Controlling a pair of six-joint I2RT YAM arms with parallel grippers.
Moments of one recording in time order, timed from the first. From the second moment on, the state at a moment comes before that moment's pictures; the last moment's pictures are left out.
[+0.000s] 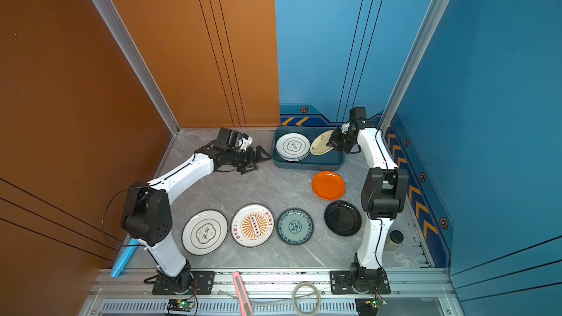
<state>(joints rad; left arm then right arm) -0.36 1.75 1.36 -0.44 0.58 -0.73 -0.04 2.05 1.91 -0.97 -0.48 0.57</state>
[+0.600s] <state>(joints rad) -0.33 1.67 1.19 -0.22 0.53 -0.81 -0.04 2.32 2.17 -1.13 -0.34 0.53</state>
